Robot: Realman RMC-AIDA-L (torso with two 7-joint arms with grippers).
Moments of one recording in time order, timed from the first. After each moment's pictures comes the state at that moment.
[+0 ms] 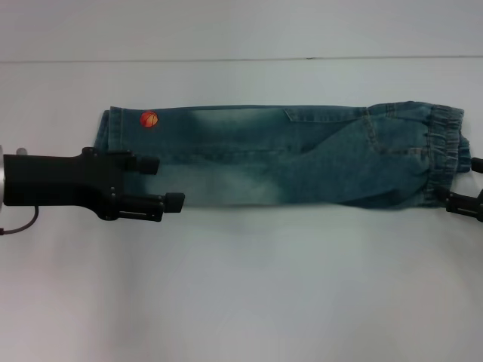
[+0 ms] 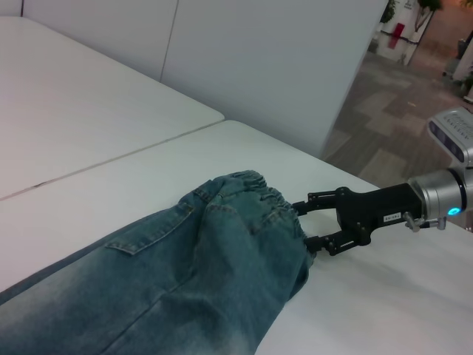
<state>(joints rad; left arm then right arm) -0.47 -2.14 0.73 1.14 2.13 1.75 -1.79 0.43 2.01 -0.44 -0.48 -2.05 -1.10 1.00</state>
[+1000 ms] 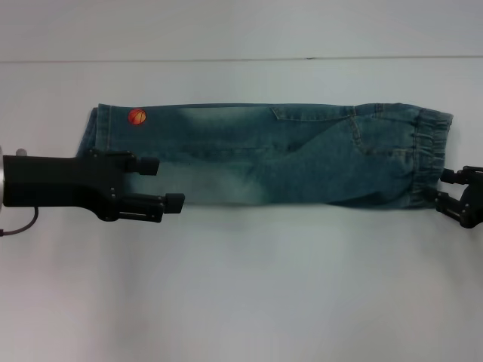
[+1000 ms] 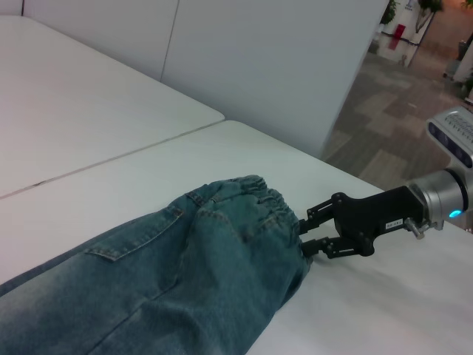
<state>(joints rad) -0.46 -2.14 0.73 1.15 2.13 1.75 -1.80 0.43 2.03 -0.52 -0.53 -2.06 -1.15 1.01</state>
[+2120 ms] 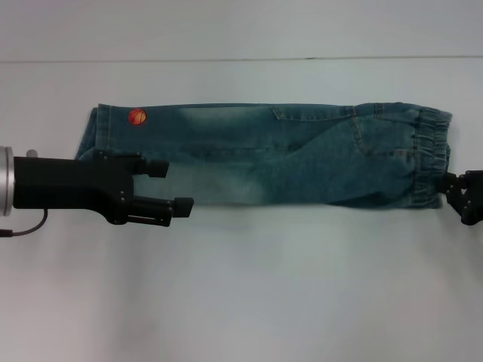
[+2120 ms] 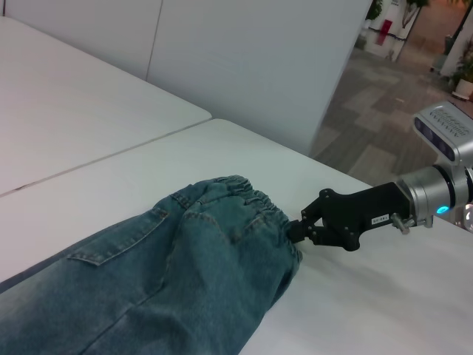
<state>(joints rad) -0.47 -2.15 0.75 1.14 2.13 1.75 -1.78 0.41 2.06 -0.52 -0.57 -2.05 -1.12 1.05</state>
